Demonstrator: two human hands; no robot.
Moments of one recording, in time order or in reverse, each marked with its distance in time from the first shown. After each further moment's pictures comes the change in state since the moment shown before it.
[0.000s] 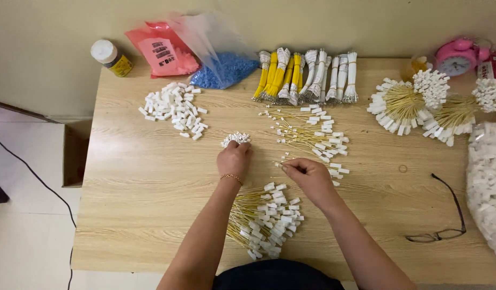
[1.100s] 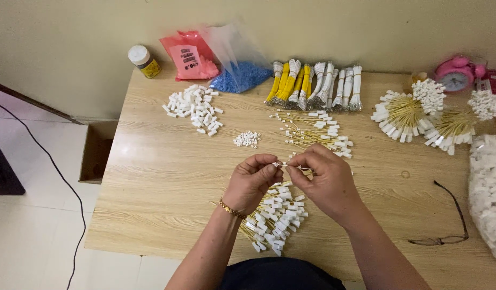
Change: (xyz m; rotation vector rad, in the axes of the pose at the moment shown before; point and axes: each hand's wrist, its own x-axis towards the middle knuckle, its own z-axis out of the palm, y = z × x) left_hand -0.091 0.074 -0.167 -2.146 -0.296 -0.300; right_hand -0.073 -0.107 -0.011 -0.377 0.037 -0.682
